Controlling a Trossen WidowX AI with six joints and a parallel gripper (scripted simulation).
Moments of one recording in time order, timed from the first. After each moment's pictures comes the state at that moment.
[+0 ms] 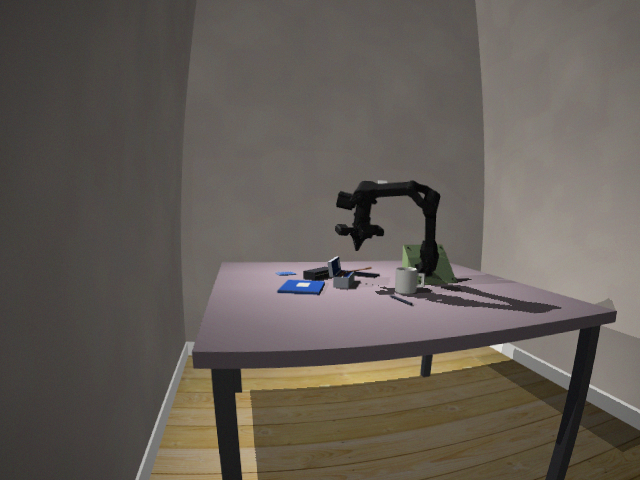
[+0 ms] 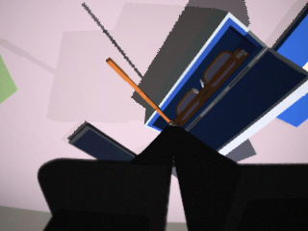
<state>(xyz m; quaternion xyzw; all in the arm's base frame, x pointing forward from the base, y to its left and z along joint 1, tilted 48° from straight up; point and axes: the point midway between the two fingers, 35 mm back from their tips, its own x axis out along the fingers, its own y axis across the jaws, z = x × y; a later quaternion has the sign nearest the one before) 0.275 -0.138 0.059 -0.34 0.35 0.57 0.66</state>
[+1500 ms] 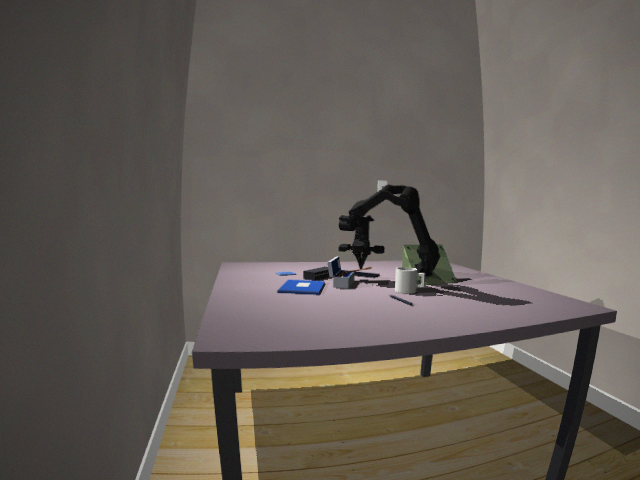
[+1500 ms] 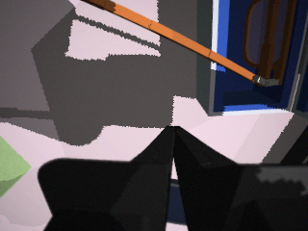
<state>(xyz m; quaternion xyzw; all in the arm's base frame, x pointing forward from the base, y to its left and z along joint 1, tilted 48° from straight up) 0.227 -0.126 -0.062 -0.03 0.44 0.52 0.74</state>
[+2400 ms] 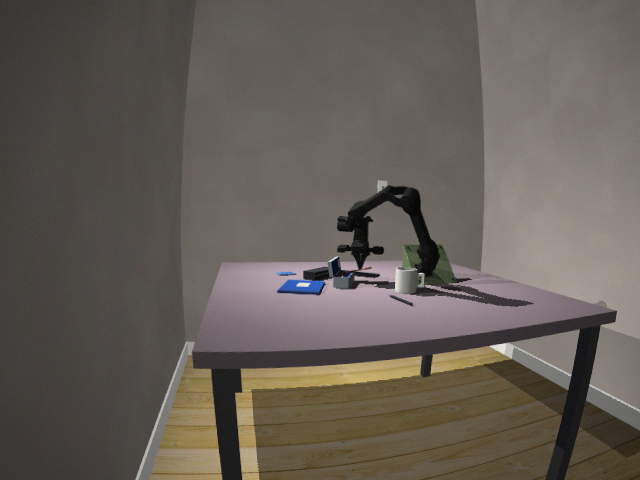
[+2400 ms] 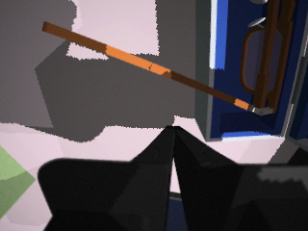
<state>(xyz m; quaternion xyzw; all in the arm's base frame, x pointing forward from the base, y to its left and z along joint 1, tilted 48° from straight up) 0.239 -0.115 -0.051 -0.03 0.44 0.52 0.74</state>
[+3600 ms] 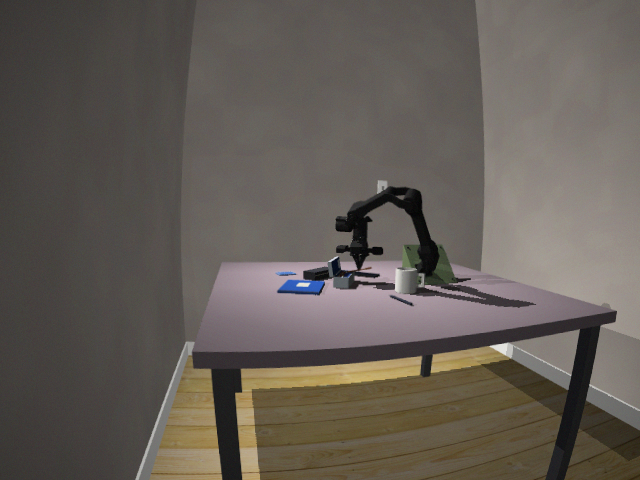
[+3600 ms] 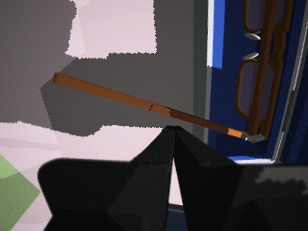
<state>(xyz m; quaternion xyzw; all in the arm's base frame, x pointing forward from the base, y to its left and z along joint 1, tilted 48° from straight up) 0.251 -0.105 -0.038 -0.03 0.44 0.52 0.74</state>
